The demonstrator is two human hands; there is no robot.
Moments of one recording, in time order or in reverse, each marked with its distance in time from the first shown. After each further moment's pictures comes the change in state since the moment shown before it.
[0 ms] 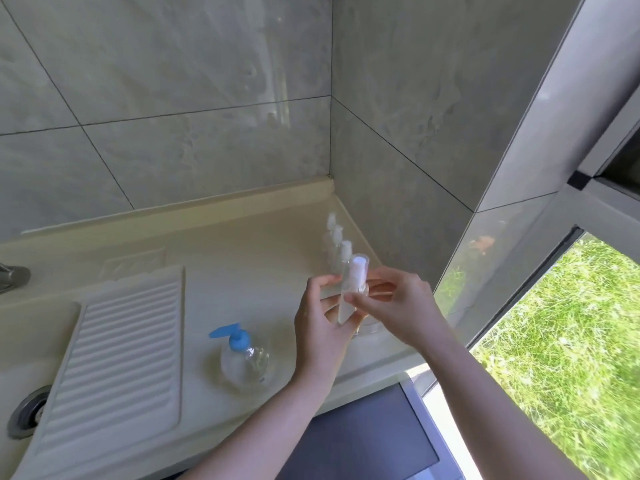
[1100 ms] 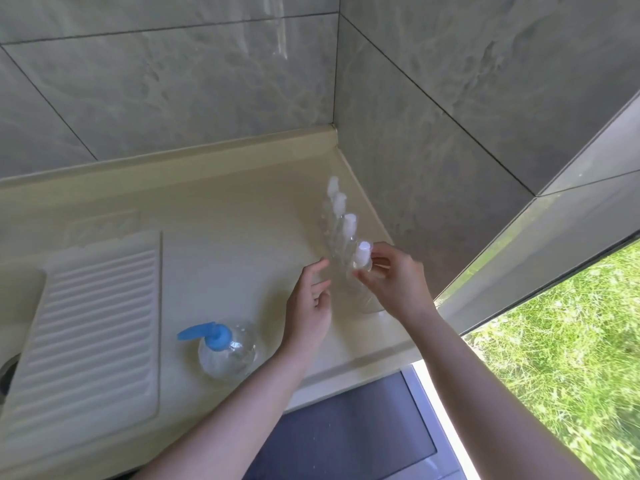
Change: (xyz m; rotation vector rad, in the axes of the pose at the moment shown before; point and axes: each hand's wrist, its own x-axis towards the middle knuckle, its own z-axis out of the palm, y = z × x) left_hand 0.044 -0.084 0.011 0.075 -0.130 -0.315; right_hand 0.080 0.086 0.040 -0.139 0.080 0.000
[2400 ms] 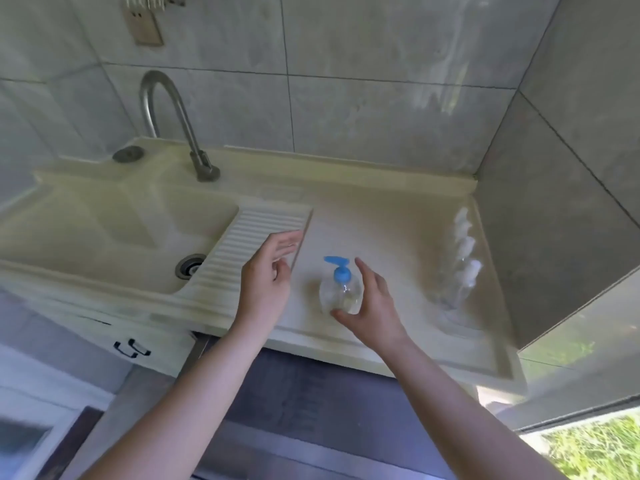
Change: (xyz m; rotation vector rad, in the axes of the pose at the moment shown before) left_hand -0.152 0.032 -0.171 0.178 0.653 0.293; right_hand -0.112 -0.083 0.095 0.041 -0.525 -0.352
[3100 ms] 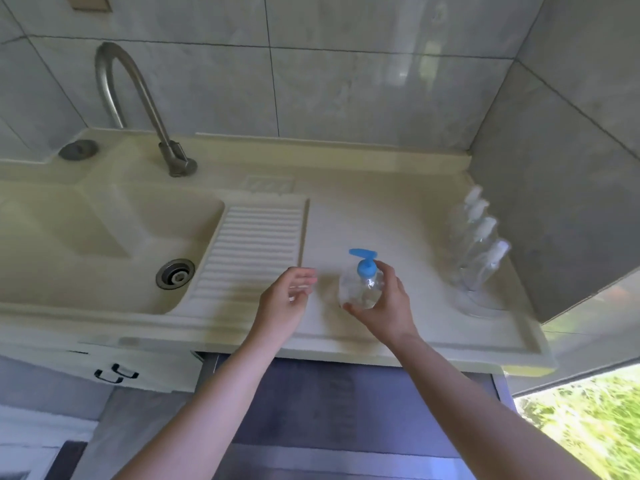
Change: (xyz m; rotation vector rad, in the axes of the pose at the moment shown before) left_hand 0.013 -0.096 -0.008 -0.069 -0.334 -0.258; right_hand 0.019 0.004 0.052 0.083 0.224 0.237
